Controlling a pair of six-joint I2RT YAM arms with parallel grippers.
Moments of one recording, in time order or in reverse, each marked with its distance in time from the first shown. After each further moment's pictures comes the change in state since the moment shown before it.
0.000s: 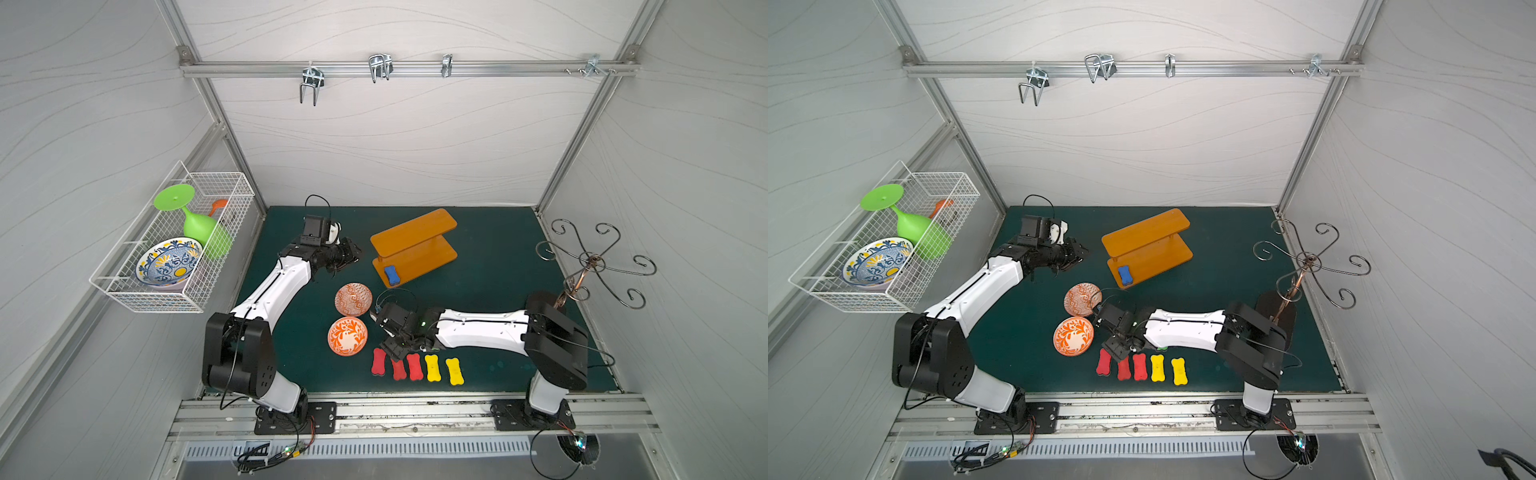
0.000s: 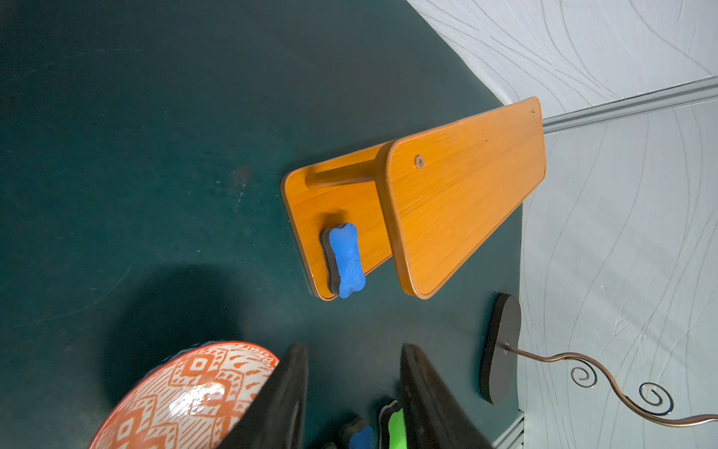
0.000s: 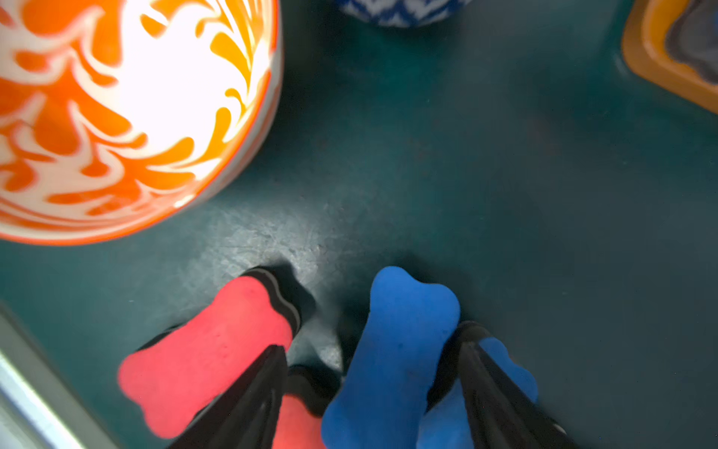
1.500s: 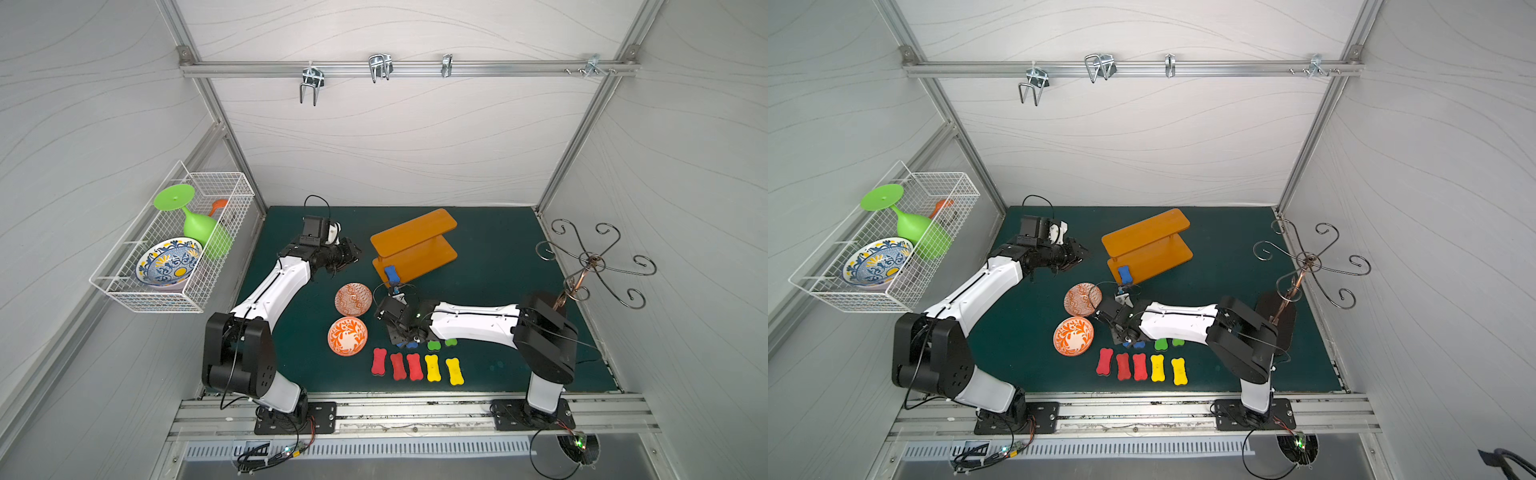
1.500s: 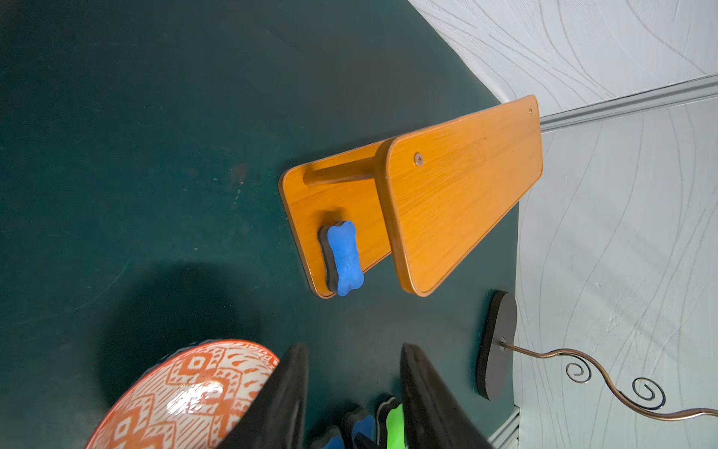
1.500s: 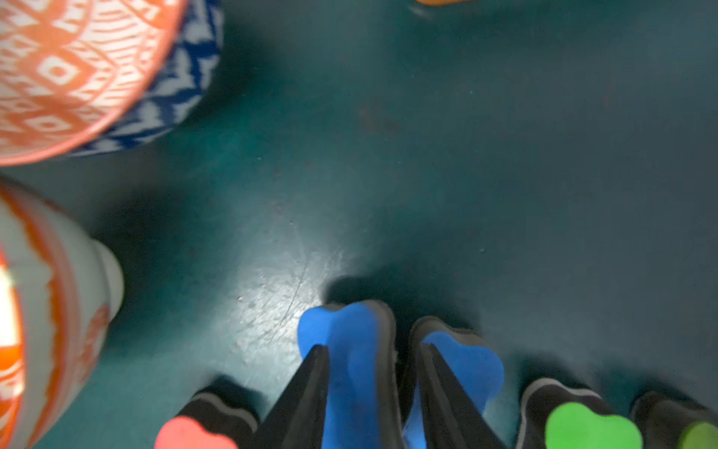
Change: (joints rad) left arm 0.006 0.000 -0.004 0.002 0.017 0.000; right arm -0.043 0.054 0.063 -0.061 0.122 0.532
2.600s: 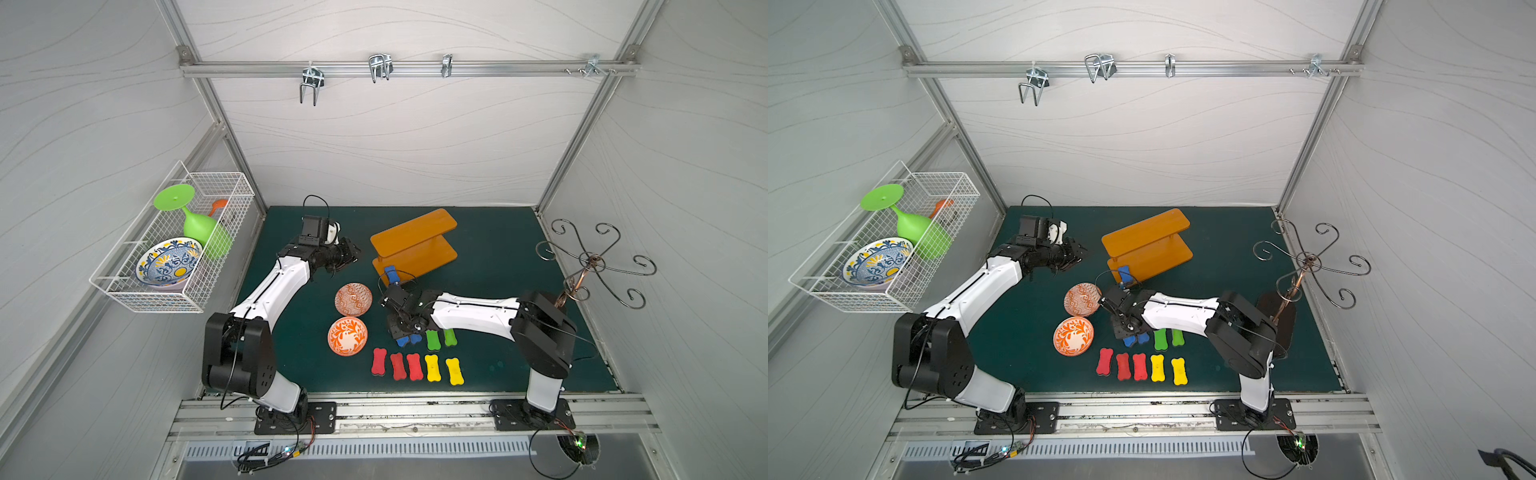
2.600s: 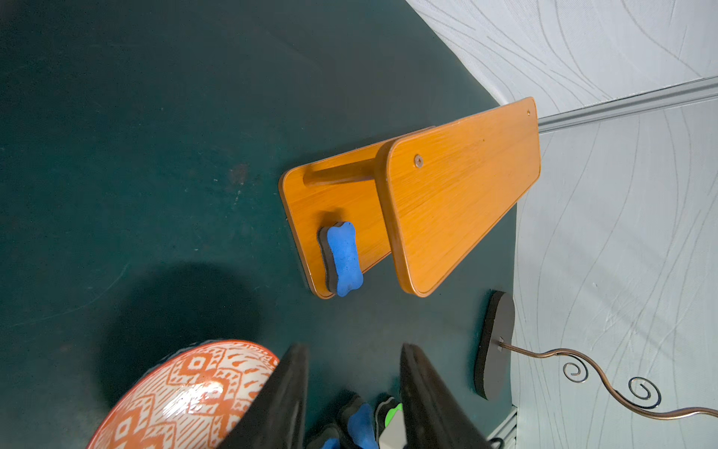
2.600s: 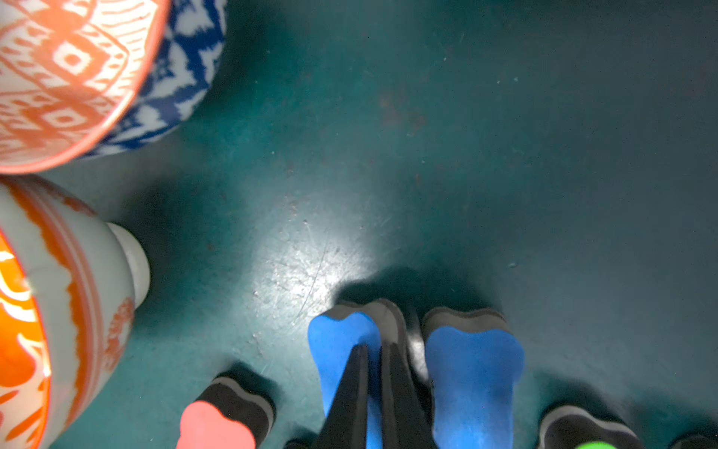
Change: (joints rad) left arm 0.006 0.000 0.000 0.001 0.007 0.000; right arm -0.093 0.011 0.027 -0.005 -0.195 -0.091
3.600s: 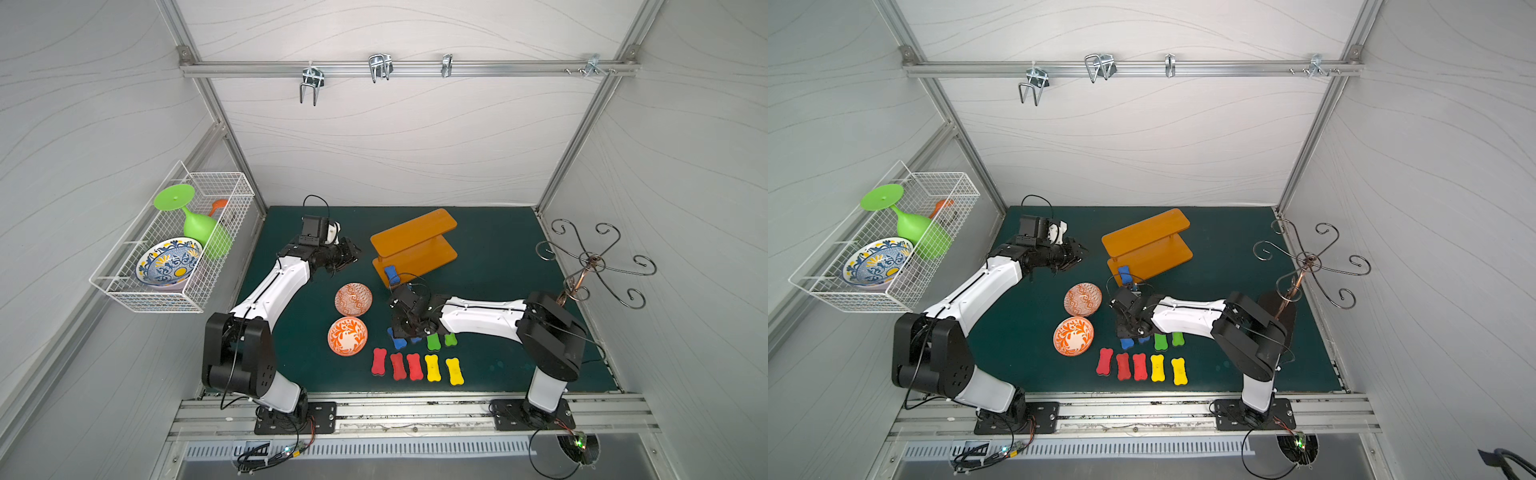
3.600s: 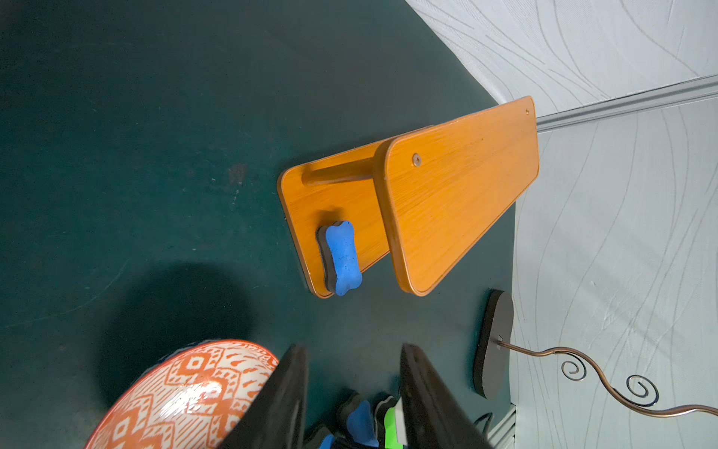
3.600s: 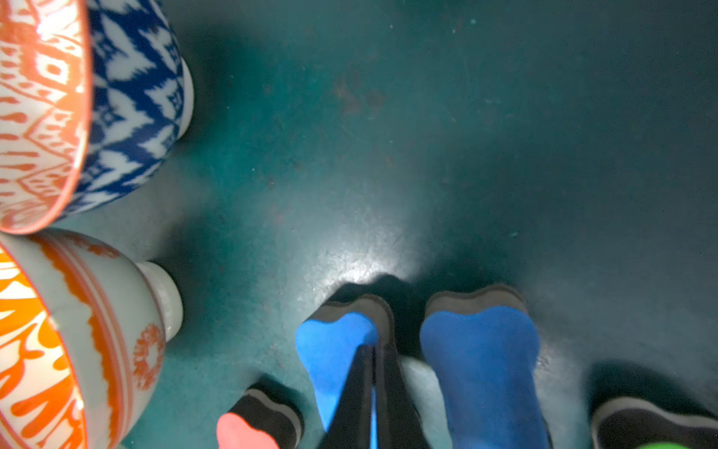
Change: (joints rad) left arm 0.000 0.000 0.000 0.001 0.005 0.000; right arm -0.011 -0.062 -0.130 0.142 -0.053 0.214
